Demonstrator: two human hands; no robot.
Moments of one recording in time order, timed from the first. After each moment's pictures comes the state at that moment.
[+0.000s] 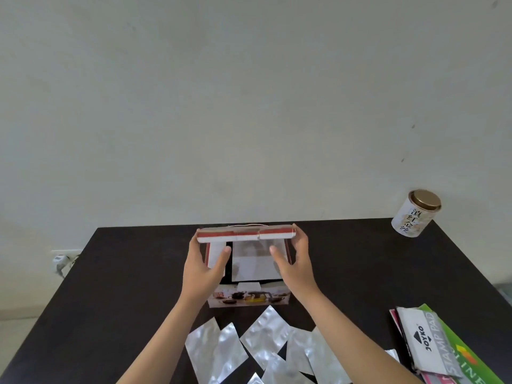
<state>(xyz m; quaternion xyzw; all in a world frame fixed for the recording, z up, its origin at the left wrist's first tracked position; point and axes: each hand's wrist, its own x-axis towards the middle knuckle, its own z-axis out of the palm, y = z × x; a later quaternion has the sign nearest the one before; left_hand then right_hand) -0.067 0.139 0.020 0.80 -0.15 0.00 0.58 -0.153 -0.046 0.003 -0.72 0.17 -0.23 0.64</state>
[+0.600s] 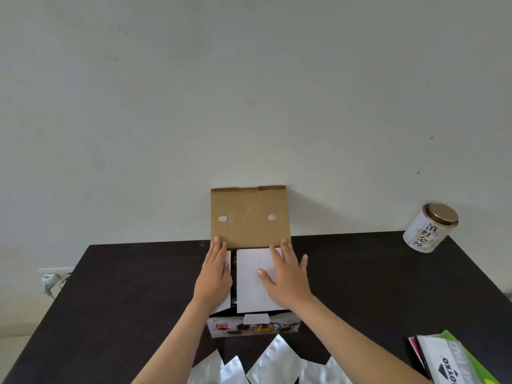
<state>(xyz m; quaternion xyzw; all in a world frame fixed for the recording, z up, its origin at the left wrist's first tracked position) 0.015 0.104 -0.035 0.91 -0.25 -0.06 0.33 -0.085 -0.056 -0.024 -0.96 0.19 -0.03 0.19</state>
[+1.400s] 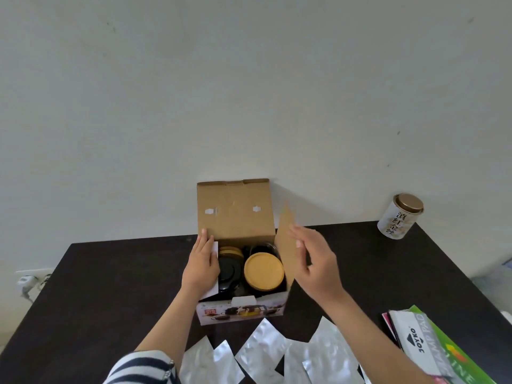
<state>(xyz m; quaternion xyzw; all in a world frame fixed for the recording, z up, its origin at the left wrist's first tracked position) 0.013 0.108 -0.037 0.90 -0.25 -0.06 0.35 -0.164 -0.077 0.047 -0.85 0.02 -0.44 0.28</state>
